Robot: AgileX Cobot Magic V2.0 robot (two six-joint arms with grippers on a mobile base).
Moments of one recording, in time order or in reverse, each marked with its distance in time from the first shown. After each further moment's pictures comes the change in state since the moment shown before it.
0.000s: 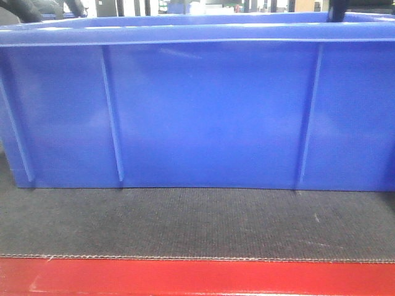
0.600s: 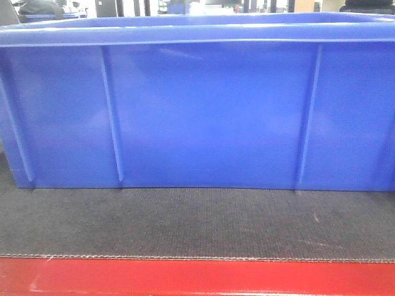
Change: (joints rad) left arm -0.002 -0.241 -0.004 -0.005 0.022 0.002; right arm 0.000 -0.224 -0.119 -0.004 0.053 -0.017
